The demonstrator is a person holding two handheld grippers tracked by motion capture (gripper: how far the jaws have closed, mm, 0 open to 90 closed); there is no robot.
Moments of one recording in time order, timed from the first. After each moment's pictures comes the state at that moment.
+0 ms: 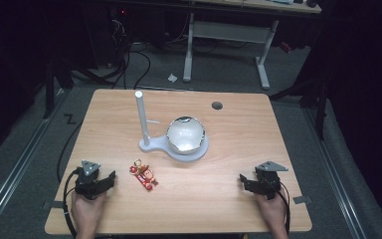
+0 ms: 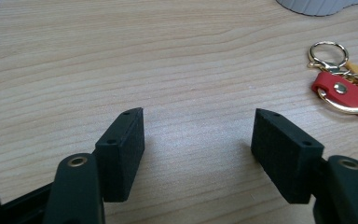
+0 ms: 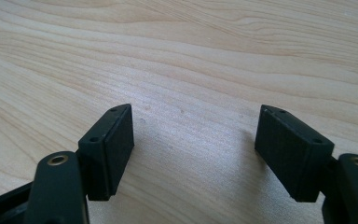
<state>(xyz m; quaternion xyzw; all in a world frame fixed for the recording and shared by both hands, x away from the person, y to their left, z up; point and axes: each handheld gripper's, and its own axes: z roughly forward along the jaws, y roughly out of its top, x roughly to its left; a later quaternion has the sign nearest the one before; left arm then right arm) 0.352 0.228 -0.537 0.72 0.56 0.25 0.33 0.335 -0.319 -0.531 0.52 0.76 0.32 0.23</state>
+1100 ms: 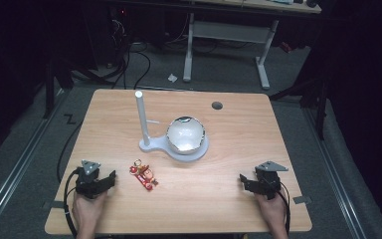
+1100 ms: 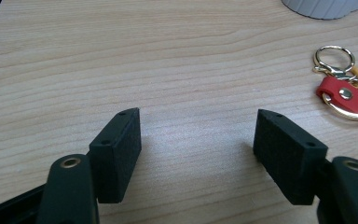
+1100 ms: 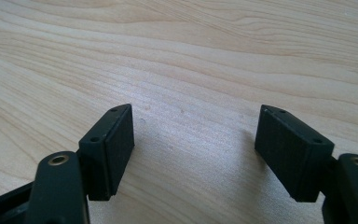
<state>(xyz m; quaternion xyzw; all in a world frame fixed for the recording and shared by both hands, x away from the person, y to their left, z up) 0.354 0.226 -0.537 0.71 0.57 0.25 0.32 0.335 -0.319 -0.531 0.52 0.76 0.32 0.23</state>
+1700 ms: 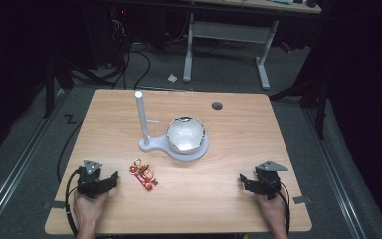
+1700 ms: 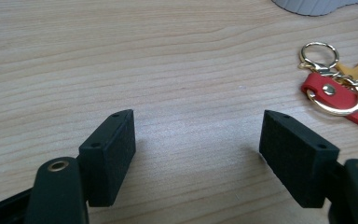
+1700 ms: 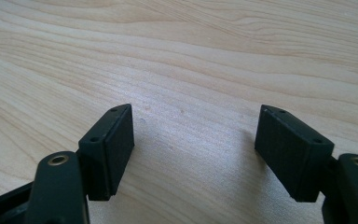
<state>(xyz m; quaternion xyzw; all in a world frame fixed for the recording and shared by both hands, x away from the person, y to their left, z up) 0.352 0.223 -0.533 0.72 0.56 0.24 0.32 0.335 -0.319 -0.531 0.52 0.76 0.32 0.23</state>
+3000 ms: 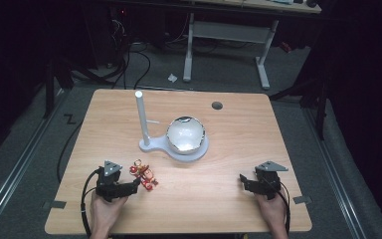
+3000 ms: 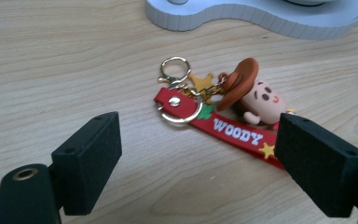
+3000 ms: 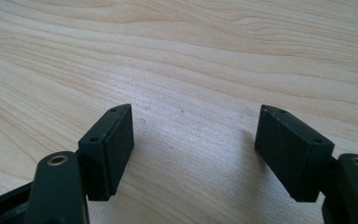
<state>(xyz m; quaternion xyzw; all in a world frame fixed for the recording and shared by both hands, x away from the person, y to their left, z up) 0.339 0.165 -0.512 0.76 0.51 0.17 0.37 0.335 -0.319 -0.531 0.52 0.76 0.32 0.23</state>
